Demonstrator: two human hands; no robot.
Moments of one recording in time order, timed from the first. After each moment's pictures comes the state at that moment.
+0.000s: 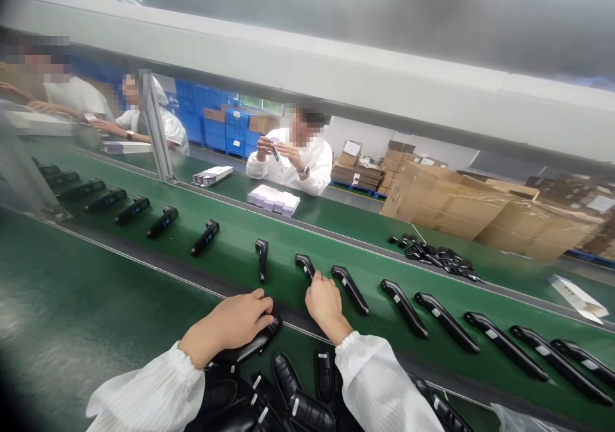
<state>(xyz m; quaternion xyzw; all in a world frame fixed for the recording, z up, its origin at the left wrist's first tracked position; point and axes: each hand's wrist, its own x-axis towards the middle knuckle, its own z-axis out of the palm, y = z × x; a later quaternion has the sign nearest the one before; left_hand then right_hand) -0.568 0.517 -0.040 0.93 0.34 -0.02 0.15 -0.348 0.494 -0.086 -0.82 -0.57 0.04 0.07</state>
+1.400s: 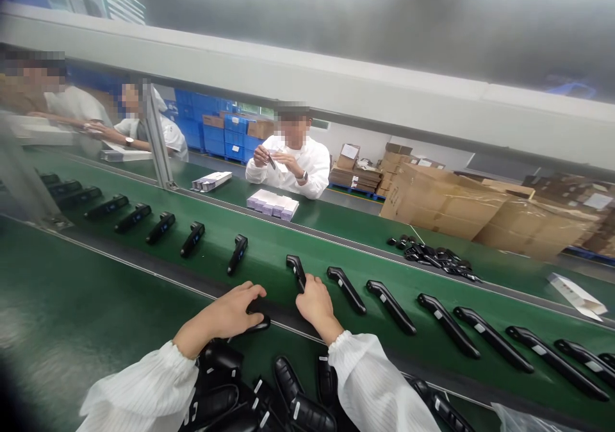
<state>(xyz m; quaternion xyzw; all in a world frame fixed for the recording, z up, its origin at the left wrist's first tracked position) -0.579 0.535 -0.037 0.87 0.41 0.04 0.27 -0.359 0.505 -0.092 -0.80 -0.56 0.11 0.15</state>
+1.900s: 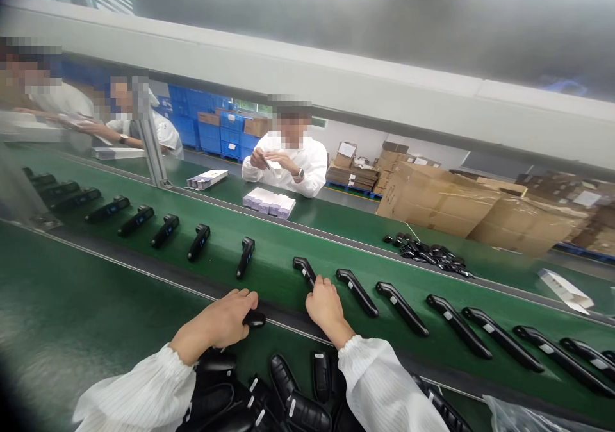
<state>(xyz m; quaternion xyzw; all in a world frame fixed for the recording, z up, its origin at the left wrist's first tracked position) -0.576 0.523 -0.029 0.89 0.40 -0.05 0.20 -0.333 0.489 -0.100 -0.82 -0.56 0.05 0.09</state>
